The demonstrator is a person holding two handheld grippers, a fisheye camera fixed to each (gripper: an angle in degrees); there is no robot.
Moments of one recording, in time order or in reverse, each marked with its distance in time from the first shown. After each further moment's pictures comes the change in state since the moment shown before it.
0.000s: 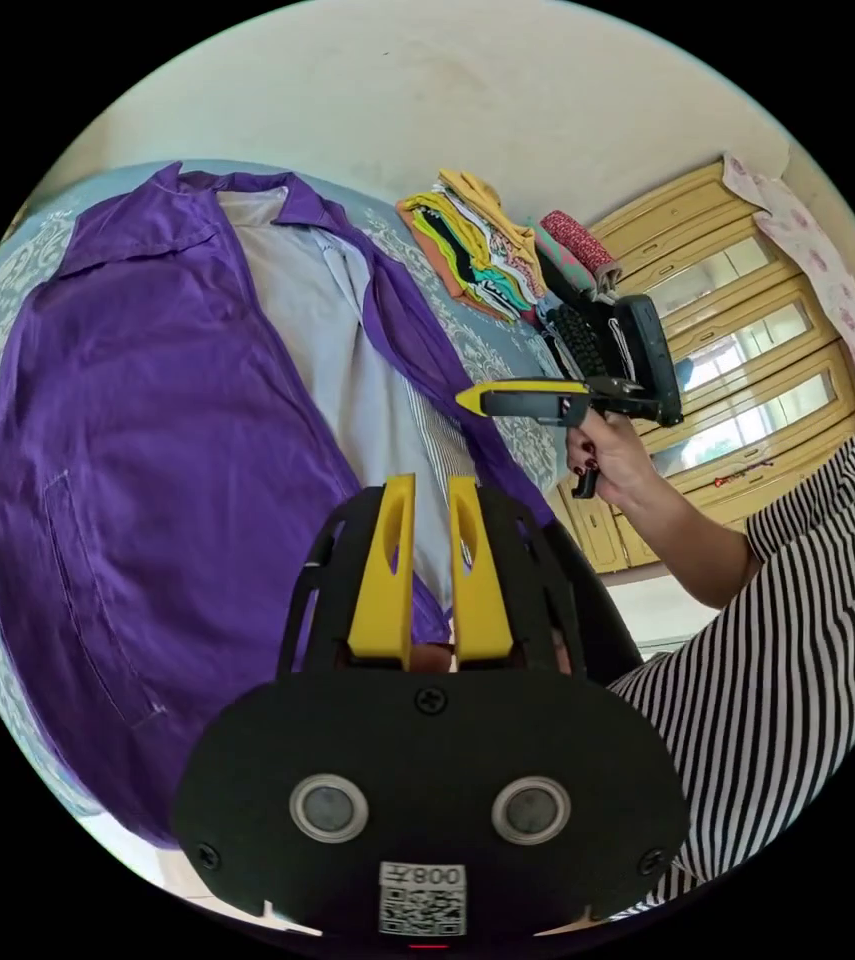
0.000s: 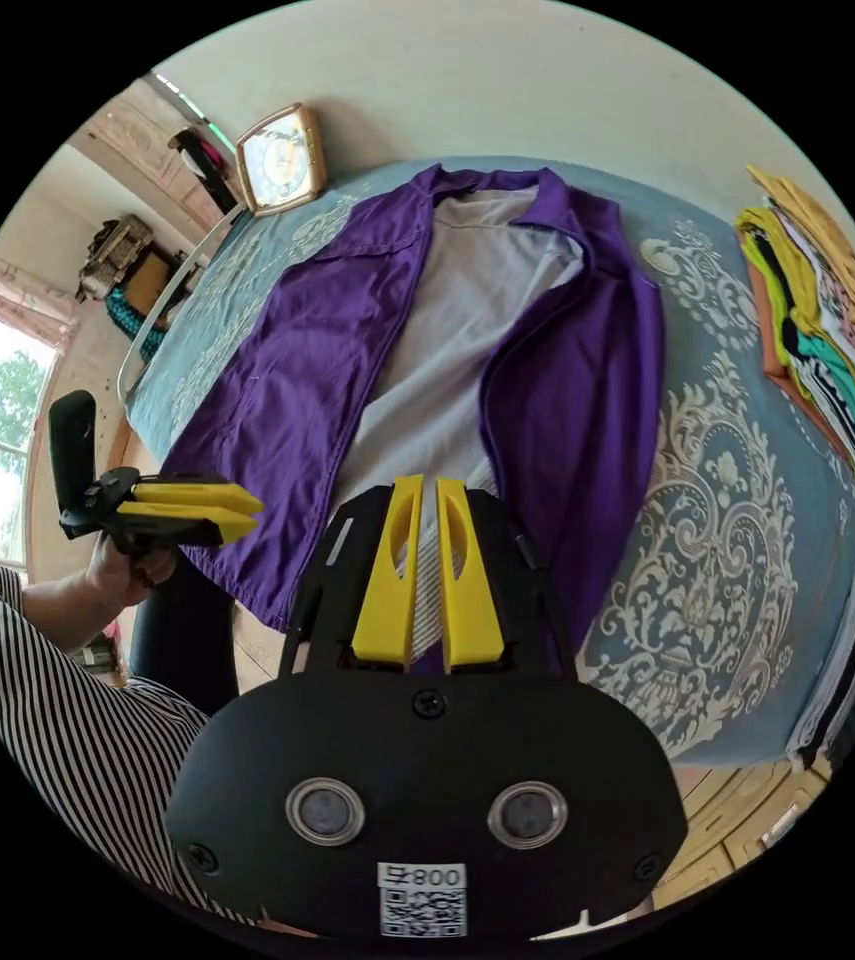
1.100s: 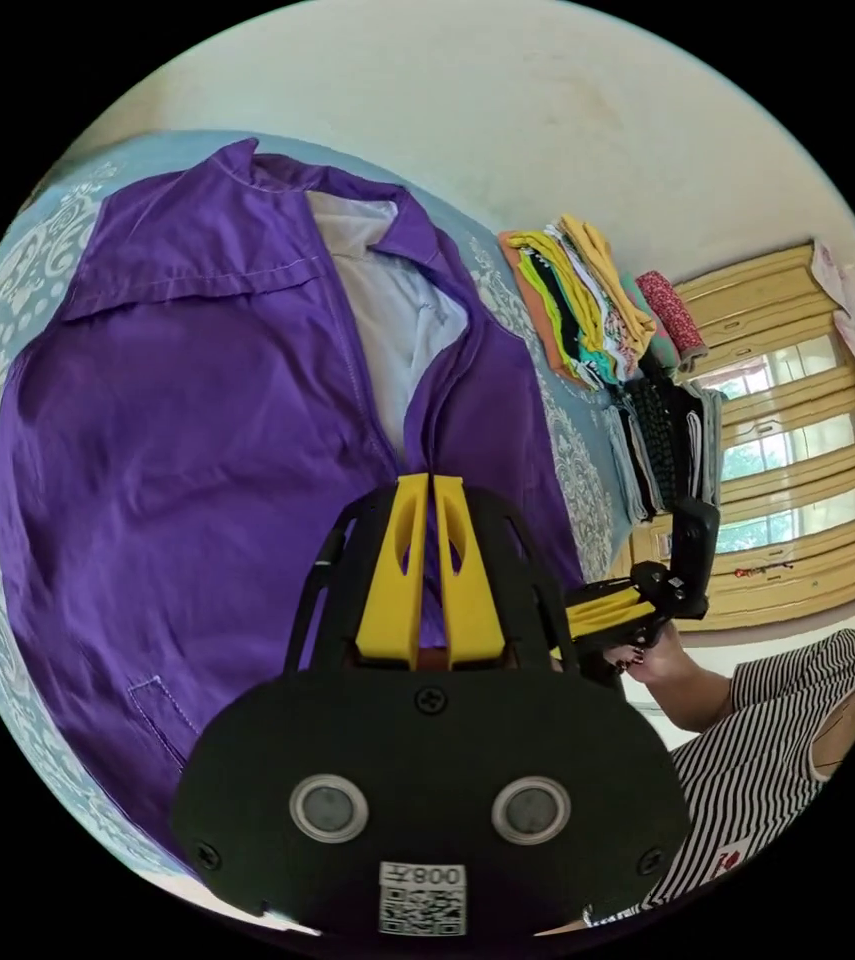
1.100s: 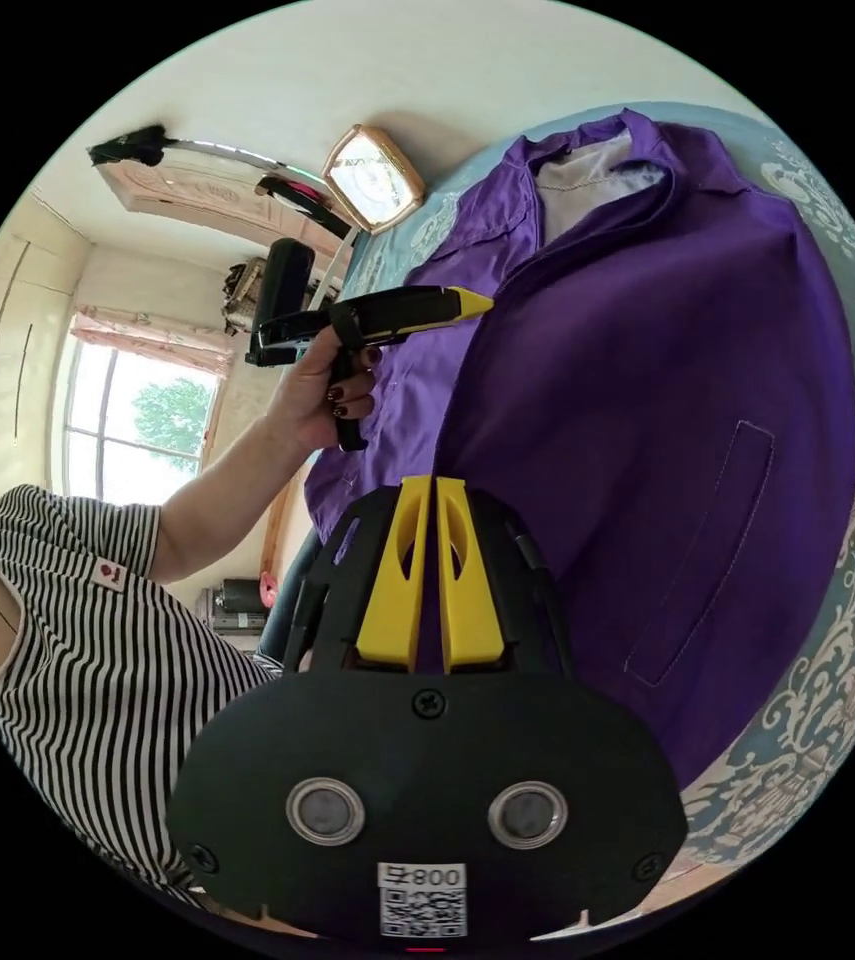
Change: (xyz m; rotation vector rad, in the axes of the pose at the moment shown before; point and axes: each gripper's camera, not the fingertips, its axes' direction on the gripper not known) left arm -0.145 -0.154 0.022 -0.010 -0.066 -0.196; right arm 0.036 -0.024 0.037 -0.060 -0.576 -0.022
